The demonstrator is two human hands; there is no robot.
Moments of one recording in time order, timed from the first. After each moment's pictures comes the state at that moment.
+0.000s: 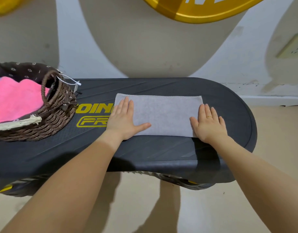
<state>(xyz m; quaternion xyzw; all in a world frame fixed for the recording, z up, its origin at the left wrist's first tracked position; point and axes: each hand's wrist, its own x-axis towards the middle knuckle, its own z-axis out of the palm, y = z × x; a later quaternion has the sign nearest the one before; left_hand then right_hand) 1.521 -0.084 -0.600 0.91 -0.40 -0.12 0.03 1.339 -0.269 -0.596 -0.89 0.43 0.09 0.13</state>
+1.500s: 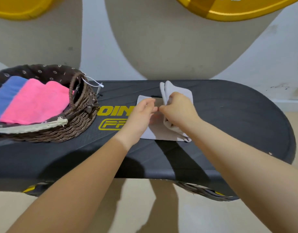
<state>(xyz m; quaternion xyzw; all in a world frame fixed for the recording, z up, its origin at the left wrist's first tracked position) 1.525 -0.076 -0.567 0.71 -0.18 -0.34 0.60 1.459 -0.169 -0.531 -0.85 0.36 -0.04 0.39</state>
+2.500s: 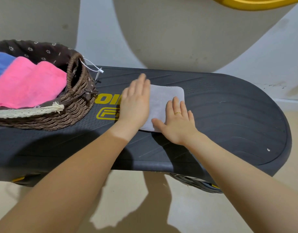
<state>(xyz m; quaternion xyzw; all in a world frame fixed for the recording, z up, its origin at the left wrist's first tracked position) 1.552 -0.067 -0.589 0.90 -0.40 0.04 0.15 1.443 -0.148 -0.580 -0.93 0.29 0.15 0.18</state>
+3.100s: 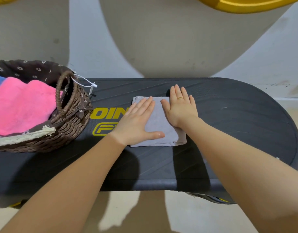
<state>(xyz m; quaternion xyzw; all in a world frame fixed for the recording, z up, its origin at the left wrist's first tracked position) 1.580 -0.066 -0.613 0.83 -0.55 -0.12 0.08 1.496 -0.211 -0.599 -0.93 0.33 0.06 0.14</state>
